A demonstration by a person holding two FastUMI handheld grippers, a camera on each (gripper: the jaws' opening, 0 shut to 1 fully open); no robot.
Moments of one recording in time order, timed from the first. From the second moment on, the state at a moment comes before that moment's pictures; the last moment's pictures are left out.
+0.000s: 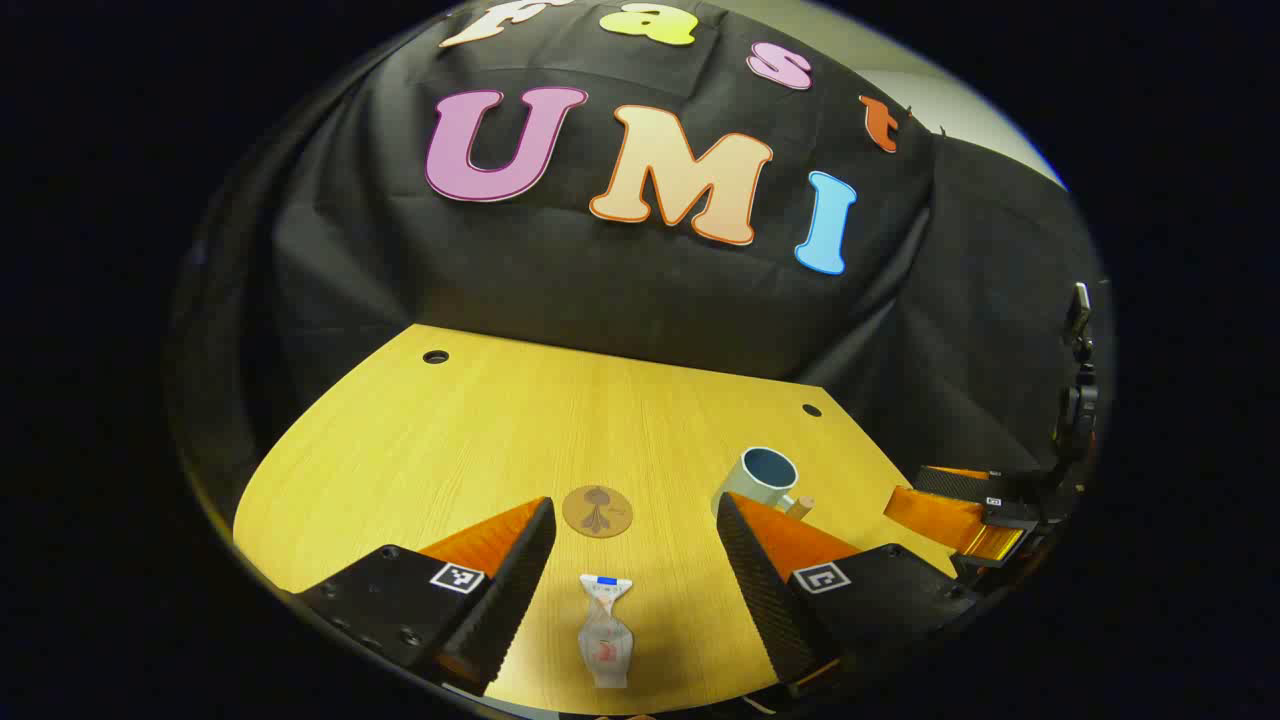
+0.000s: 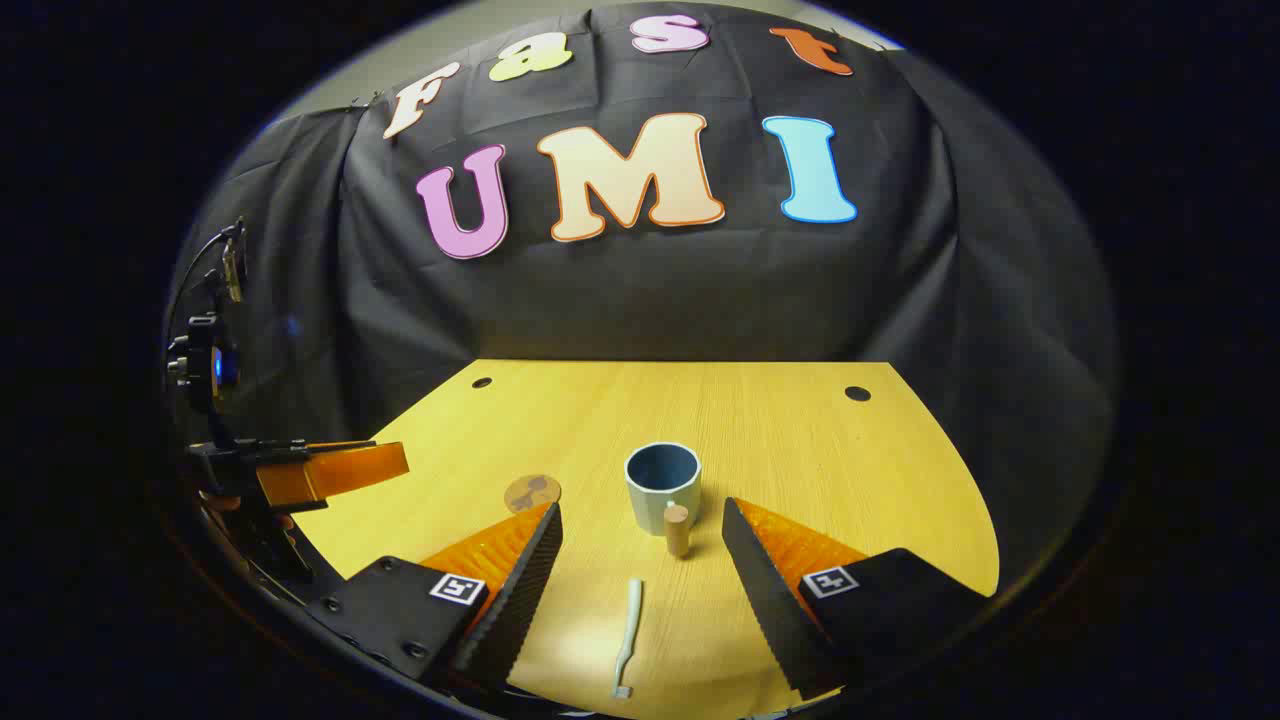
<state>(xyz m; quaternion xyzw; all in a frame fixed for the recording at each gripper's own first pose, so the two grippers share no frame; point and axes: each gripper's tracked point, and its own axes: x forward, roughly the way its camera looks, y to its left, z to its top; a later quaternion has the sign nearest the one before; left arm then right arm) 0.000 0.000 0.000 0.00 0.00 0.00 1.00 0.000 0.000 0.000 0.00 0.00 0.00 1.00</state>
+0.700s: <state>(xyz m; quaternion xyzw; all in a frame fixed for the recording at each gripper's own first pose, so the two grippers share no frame) -0.006 0.010 -0.020 0.00 0.02 0.01 1.00 0.007 0.005 -0.033 -0.01 0.08 0.00 1.00</state>
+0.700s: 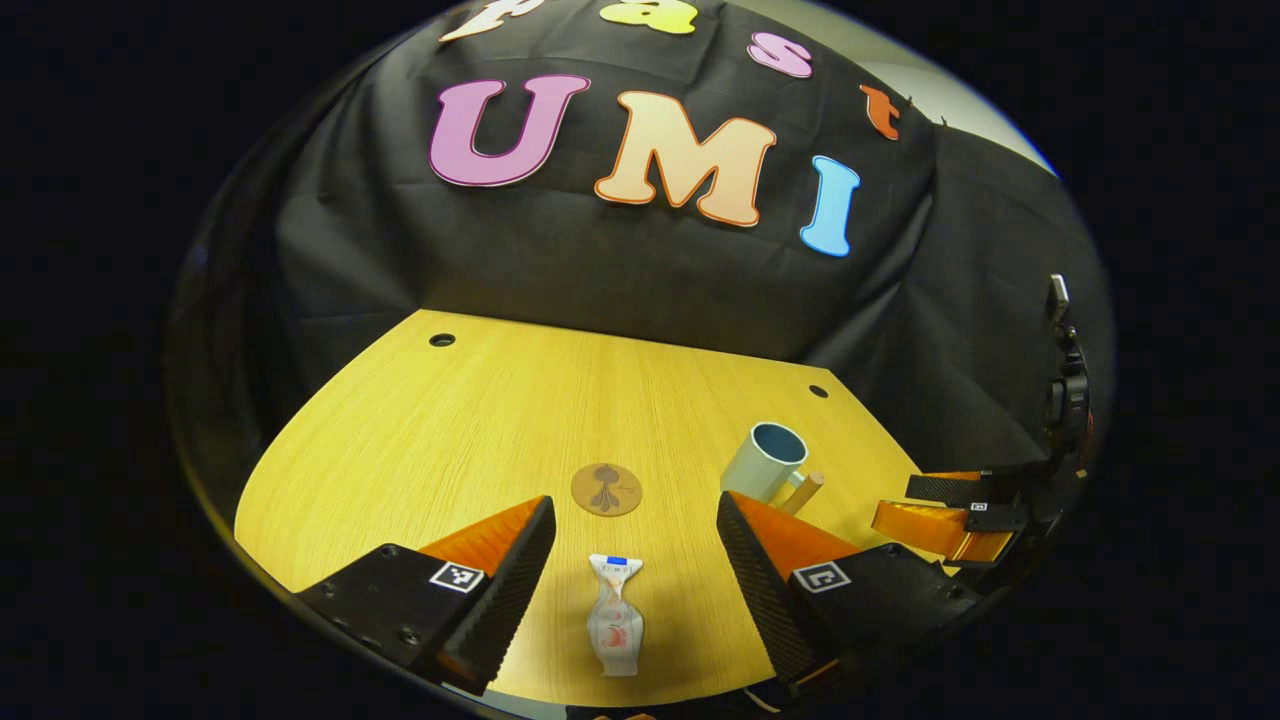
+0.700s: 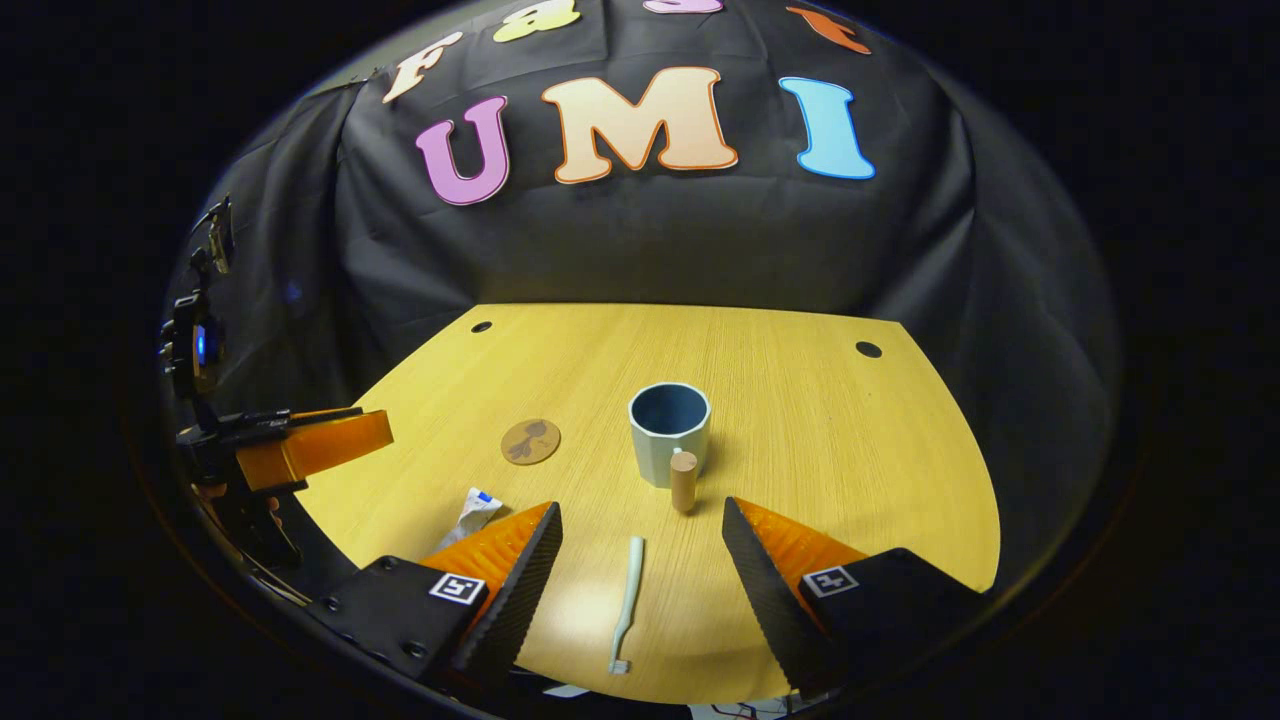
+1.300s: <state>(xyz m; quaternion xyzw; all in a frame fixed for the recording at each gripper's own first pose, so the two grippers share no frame) -0.015 0.041 -0.054 -0.01 0.08 0.03 1.00 0.023 0.013 -0.072 -0.03 0.19 0.01 0.98</state>
